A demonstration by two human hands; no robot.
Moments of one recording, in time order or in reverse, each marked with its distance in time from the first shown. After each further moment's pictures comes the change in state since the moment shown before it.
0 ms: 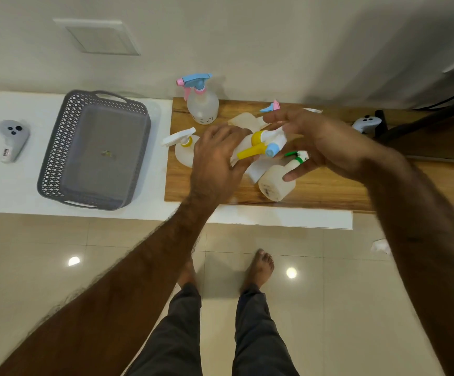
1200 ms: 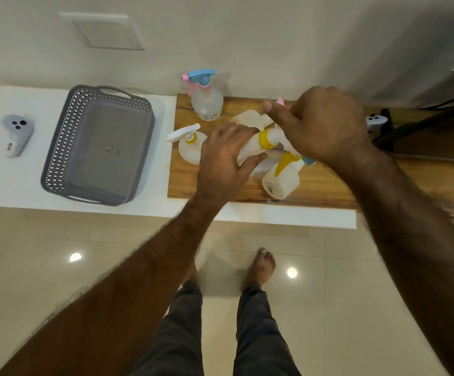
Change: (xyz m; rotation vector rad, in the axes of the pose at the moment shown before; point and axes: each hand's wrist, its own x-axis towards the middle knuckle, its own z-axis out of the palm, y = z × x) left_hand -0.005 0.006 0.001 -0.027 -0.009 -0.018; right_hand 0.014 -0.014 0.026 -1.014 0.623 -0.219
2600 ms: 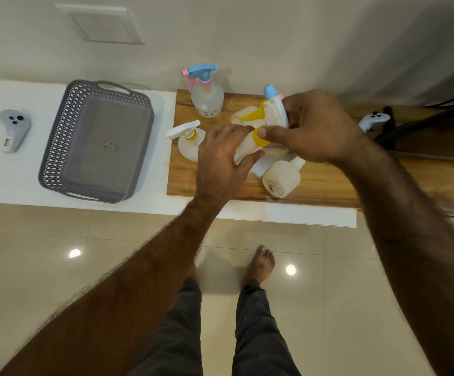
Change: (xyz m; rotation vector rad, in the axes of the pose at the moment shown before) left_hand -0.005 -0.005 0.006 -0.015 0.093 -0.030; right_hand -0.001 0.001 0.000 0.316 -0.205 -0.101
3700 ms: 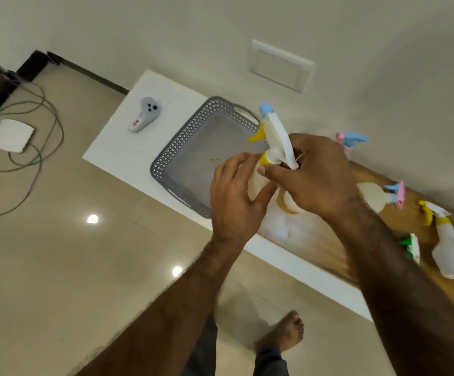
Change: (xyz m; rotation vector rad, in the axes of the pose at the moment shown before) left_hand -0.033 -0.135 -0.149 -0.008 0.429 -0.295; right_hand 0.073 -0.205 0.144 0.072 0.011 -0.241
